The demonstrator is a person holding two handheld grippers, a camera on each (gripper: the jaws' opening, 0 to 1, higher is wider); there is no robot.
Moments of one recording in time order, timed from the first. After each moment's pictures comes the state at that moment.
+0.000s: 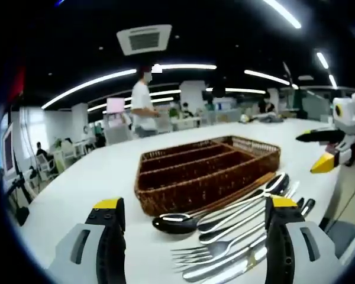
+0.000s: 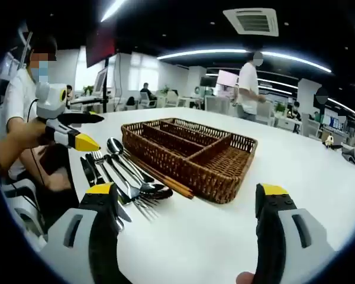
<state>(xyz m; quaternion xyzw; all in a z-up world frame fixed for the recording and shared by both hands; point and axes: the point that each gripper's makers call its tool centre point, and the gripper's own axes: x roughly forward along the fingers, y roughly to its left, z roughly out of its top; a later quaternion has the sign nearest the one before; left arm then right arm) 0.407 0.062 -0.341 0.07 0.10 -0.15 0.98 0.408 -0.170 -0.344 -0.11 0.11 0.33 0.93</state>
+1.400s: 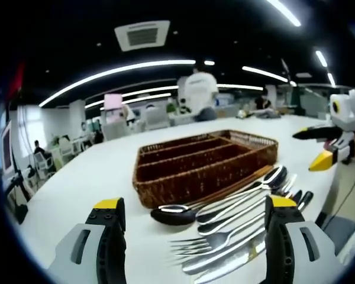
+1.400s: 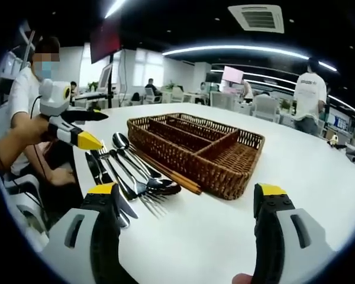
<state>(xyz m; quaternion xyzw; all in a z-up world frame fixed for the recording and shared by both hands) 0.400 0.065 -0.349 0.07 0.12 -0.16 0.98 0.402 -0.161 -0.353 -0.11 0.13 0.34 0.92</state>
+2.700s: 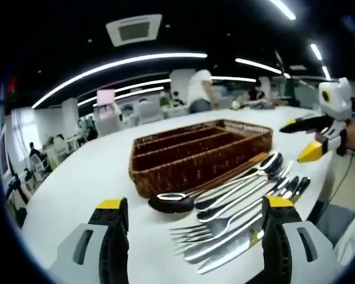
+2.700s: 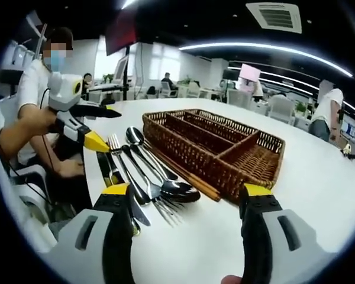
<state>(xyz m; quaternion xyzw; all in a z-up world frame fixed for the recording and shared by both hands) 0.388 0.063 -0.364 0.09 0.15 -0.19 0.97 0.402 -0.128 -0.361 -0.14 0.14 0.40 0.90</state>
